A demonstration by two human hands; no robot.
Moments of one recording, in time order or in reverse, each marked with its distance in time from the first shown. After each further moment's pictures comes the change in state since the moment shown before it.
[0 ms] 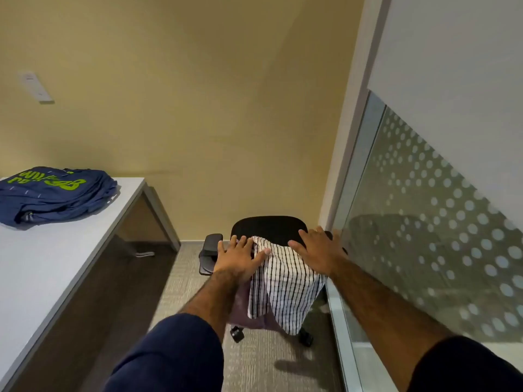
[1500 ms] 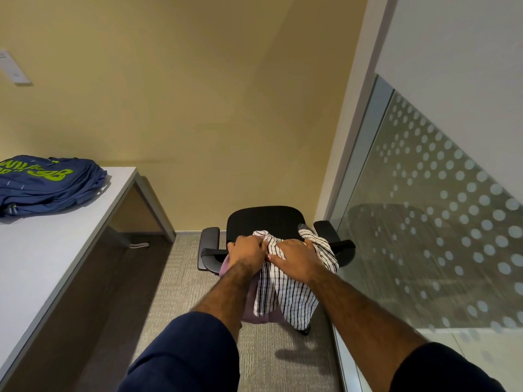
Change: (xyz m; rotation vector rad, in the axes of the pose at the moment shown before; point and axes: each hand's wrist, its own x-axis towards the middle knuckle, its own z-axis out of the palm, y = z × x) left_hand 0.025 0.022 0.004 -0.198 0.098 -0.099; right_hand 0.009 -0.053 0.036 0.131 -0.047 -0.094
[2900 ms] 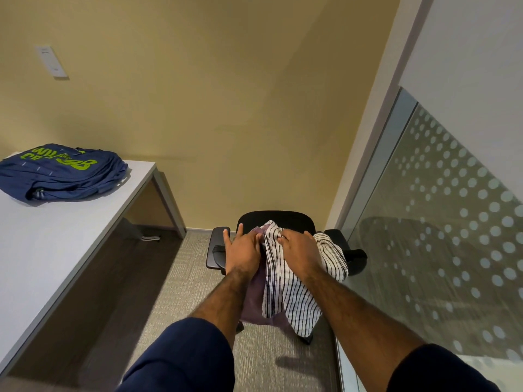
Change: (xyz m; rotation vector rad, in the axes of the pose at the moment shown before) left_hand -0.015 -0.028 -0.011 -0.127 0.230 0.007; right_hand 0.003 -0.034 -0.018 0.210 0.347 0.004
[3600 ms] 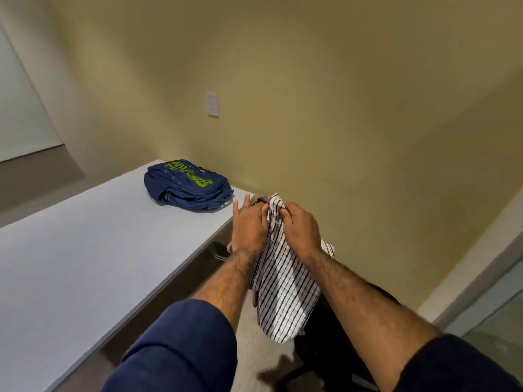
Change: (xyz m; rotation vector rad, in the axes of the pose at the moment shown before) left_hand 0.060 -0.149 -0.231 -0.088 0.599 -0.084; right_hand 0.098 -0.296 0.035 0.296 0.101 -0.367
